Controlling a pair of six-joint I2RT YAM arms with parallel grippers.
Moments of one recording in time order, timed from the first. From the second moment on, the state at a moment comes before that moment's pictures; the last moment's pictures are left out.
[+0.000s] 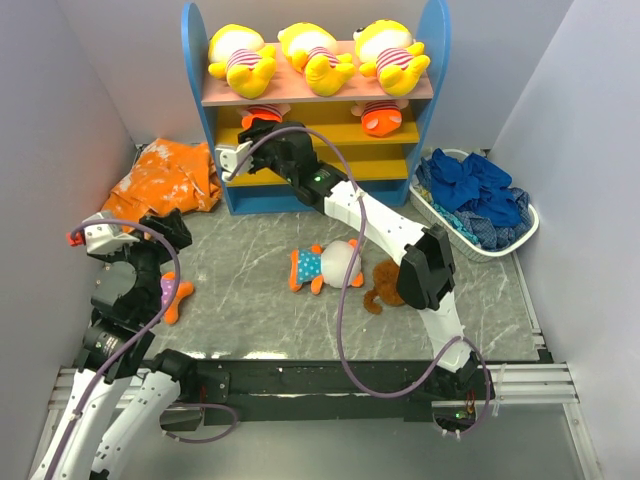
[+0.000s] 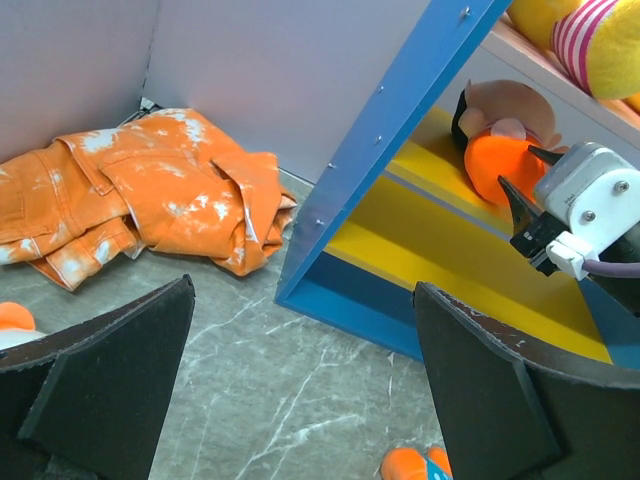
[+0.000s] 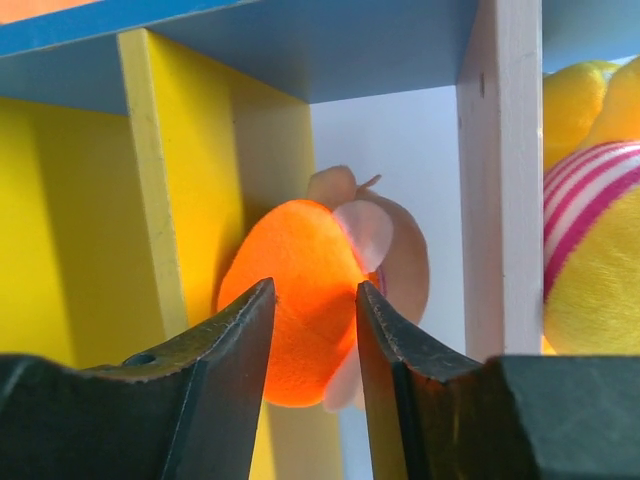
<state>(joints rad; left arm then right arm) -0.35 0.44 0.78 -0.28 -0.58 -0.45 0.80 2.13 2.09 -0.04 0.03 -1.34</state>
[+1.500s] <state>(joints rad) -0.34 0.56 0.70 -0.82 -0.57 -1.29 1.11 1.64 1.22 -0.30 0.62 0.39</state>
